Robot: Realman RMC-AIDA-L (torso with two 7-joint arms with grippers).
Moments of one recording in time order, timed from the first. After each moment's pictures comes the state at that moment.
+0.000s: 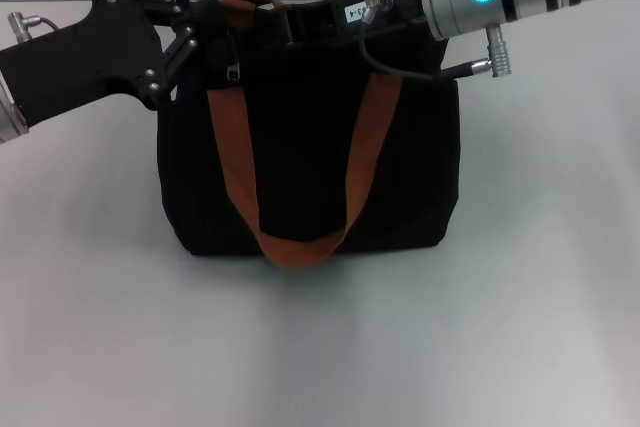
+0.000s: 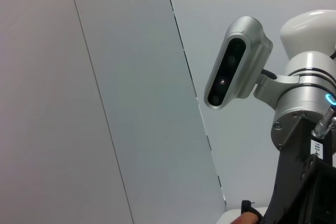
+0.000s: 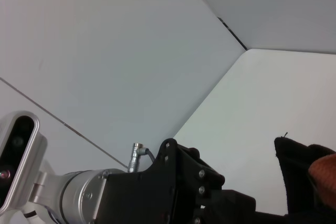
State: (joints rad) left arm -0.56 -2.06 0.58 0.61 1.74 1.63 -0.87; right arm 0.98 2.08 -1.10 -0.67 -1.85 -1.36 2.36
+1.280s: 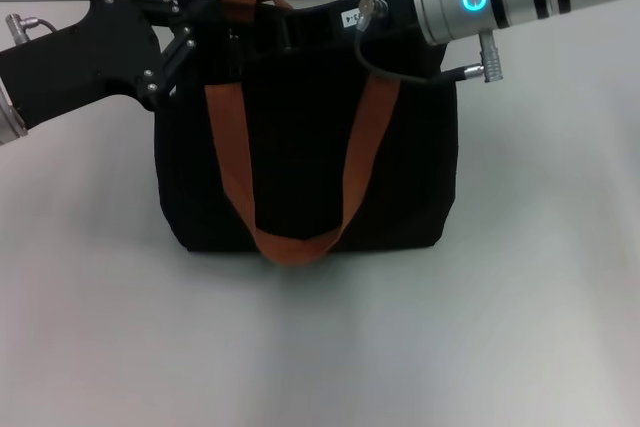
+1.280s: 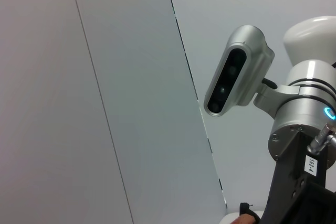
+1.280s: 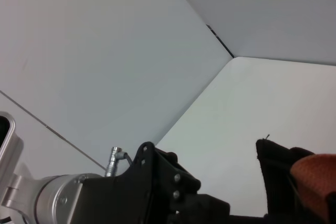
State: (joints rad) left arm -0.56 -2.06 0.58 0.61 1.73 1.64 -0.87; right arm 0.97 2.08 -1.13 -0.67 -1.85 -1.30 2.33
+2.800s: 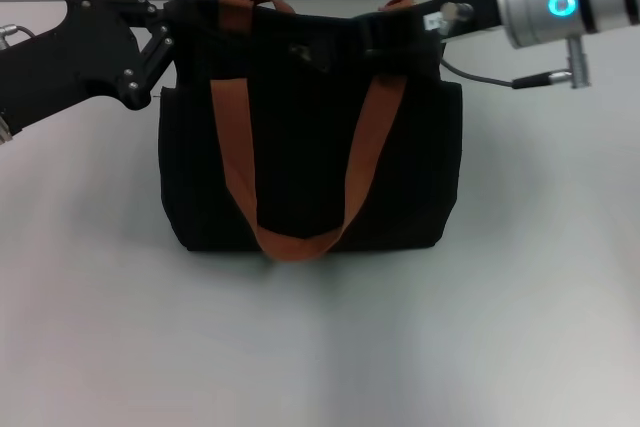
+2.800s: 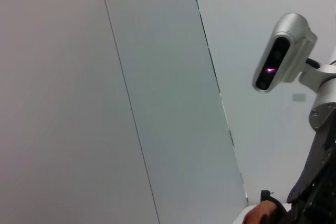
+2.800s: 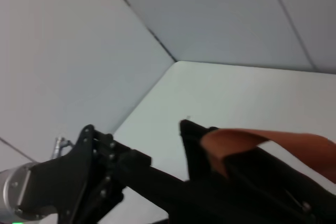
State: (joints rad) left arm -0.53 -2.05 0.56 0.60 1.71 1.61 -0.86; right arm 0.74 2.08 -1.16 -1.04 -1.99 -1.35 2.53
